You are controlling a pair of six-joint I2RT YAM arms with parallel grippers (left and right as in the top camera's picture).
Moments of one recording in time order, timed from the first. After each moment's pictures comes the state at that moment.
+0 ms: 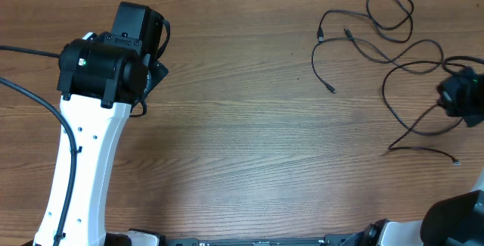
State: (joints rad) left arm -0.23 1.54 1.89 -1.64 -0.44 -1.08; right arm -0.47 1.59 1.56 -1.32 -0.12 0.54
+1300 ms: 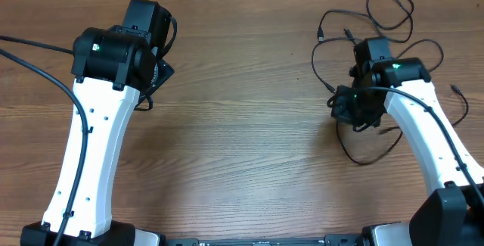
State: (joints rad) left arm -0.23 1.61 1.89 -1.65 -0.42 -1.08; right arm 0.12 1.59 1.26 -1.16 -0.14 0.41
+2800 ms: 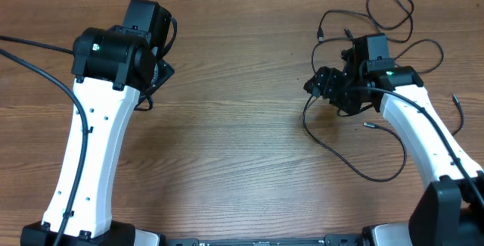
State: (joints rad) left arm -0.23 1.61 1.89 -1.65 -0.41 -1.08; right arm 0.12 1.60 1.19 -0.76 -0.35 0.54
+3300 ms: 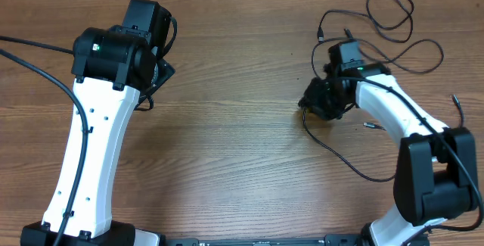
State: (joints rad) left arm -0.23 1.61 1.89 -1.65 -0.41 -1.08; right arm 0.19 1.80 1.19 -0.74 -0.35 0.61
